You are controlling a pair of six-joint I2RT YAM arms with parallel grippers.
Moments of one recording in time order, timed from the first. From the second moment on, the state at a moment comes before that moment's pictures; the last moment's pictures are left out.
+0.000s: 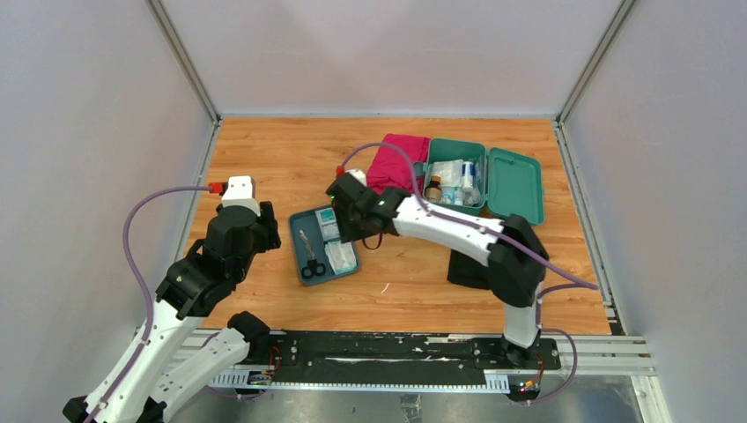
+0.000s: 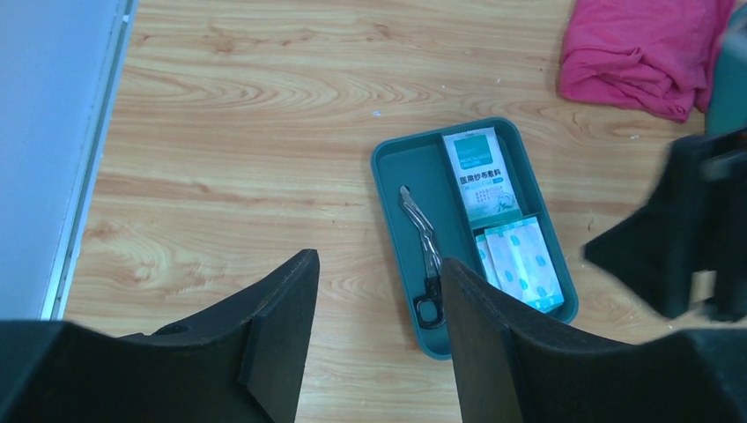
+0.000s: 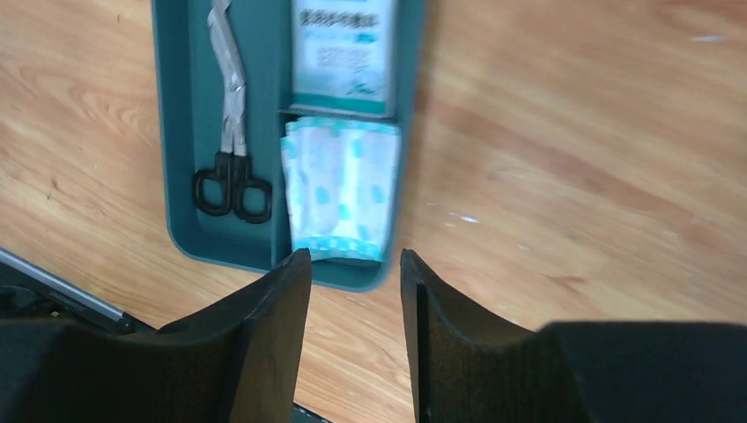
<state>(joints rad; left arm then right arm) -0.56 0.64 0.92 -0.82 -0.53 -0.35 0.98 1.80 1.55 -0.66 0.19 0.57</state>
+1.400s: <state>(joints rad) -0.56 0.60 0.92 -0.82 -0.55 -0.35 1.06 2.26 1.88 -0.61 0.08 0.67</state>
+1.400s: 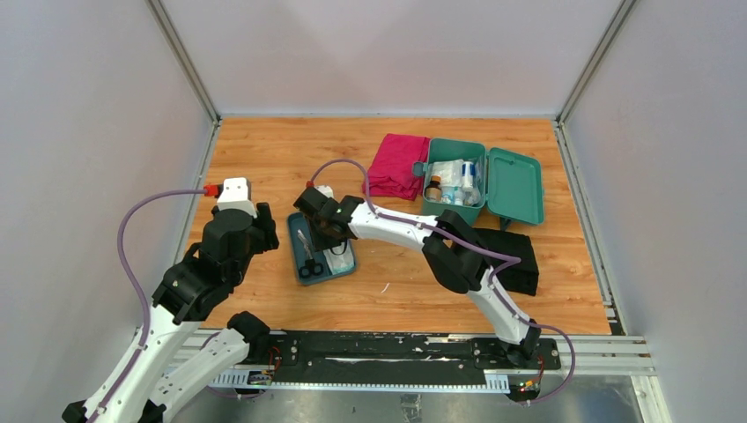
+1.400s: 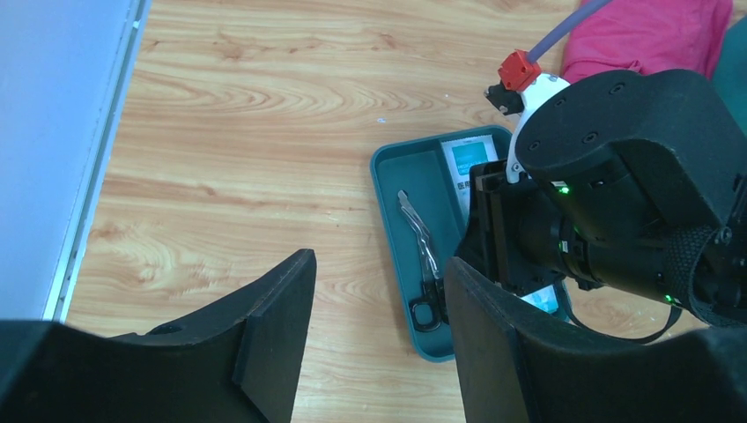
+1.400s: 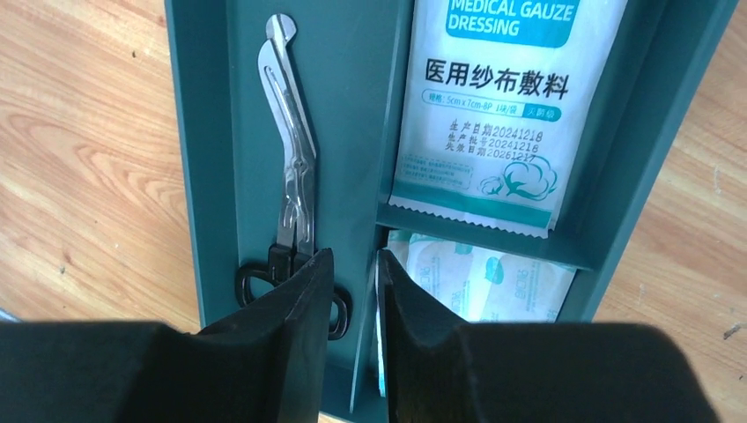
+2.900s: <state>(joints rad) -0.56 0.59 0.92 -0.82 -0.55 -0.35 1.15 2.29 1.88 -0.66 0.48 0.61</state>
